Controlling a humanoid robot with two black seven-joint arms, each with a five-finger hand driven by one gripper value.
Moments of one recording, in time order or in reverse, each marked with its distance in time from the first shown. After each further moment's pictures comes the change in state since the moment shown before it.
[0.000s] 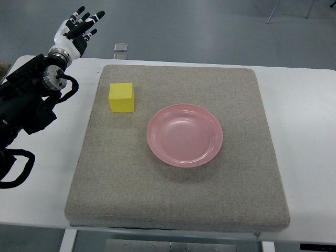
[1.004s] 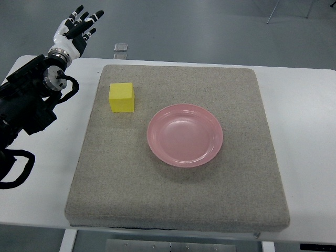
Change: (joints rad) left arm 0.003 0.000 0.004 -0.003 -0.005 0.010 -0.018; right arm 0.000 0.000 0.000 0.000 0.000 0.000 0.000
